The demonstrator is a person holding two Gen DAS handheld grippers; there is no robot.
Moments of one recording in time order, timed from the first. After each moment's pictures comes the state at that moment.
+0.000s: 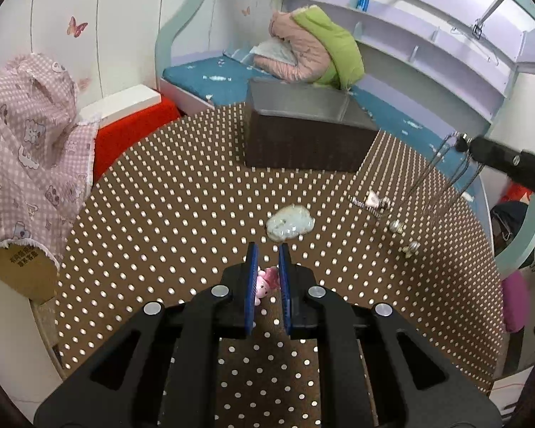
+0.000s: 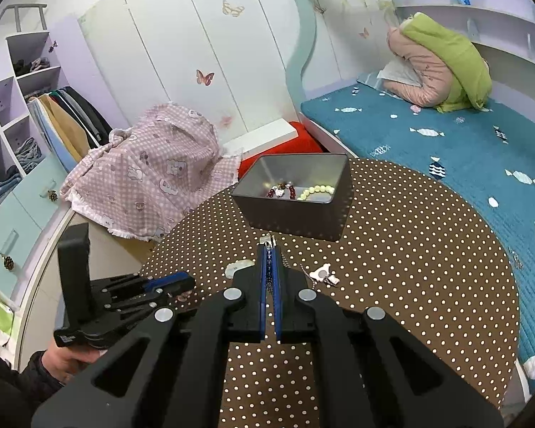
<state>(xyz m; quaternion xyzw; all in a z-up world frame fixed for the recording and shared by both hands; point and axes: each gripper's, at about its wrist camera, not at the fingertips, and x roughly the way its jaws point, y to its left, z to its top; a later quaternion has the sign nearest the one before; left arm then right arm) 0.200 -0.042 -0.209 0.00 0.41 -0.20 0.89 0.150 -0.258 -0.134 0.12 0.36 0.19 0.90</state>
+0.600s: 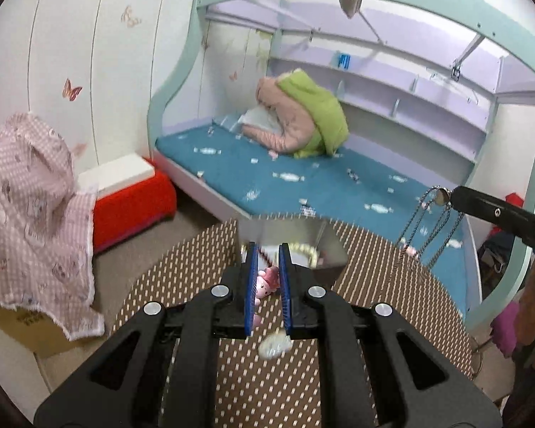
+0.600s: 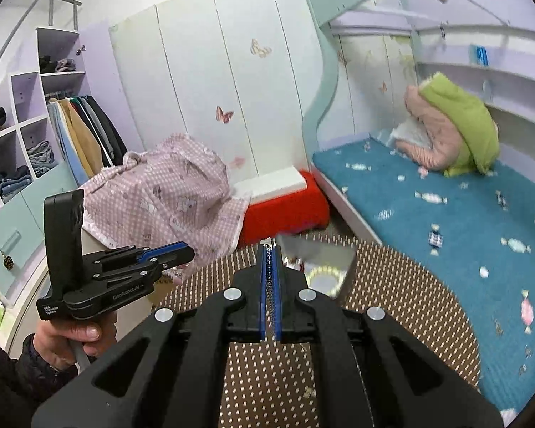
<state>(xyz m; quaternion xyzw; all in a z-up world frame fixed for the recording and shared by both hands) 0.243 -0.050 -0.082 -0.01 0.30 -0.23 0.93 0.166 -0.253 -0.050 0.07 0.27 0.21 0.94</state>
